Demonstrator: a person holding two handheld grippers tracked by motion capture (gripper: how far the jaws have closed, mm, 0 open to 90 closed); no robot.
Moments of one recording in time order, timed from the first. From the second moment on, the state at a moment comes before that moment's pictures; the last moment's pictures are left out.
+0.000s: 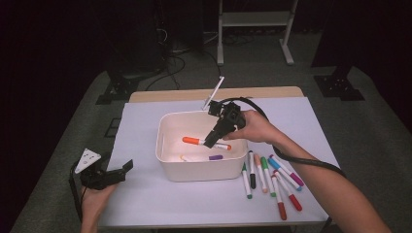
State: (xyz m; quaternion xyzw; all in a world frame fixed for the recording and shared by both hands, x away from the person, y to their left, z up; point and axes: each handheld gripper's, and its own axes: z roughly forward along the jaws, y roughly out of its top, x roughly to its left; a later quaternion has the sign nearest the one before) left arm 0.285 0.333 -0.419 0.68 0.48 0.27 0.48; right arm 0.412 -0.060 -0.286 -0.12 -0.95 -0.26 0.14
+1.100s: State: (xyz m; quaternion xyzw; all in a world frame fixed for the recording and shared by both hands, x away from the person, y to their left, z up) left arm 0.284 0.330 -0.417 0.69 0.47 0.27 0.48; right arm 0.399 -0.083 -0.278 -0.14 -0.95 -0.26 0.11
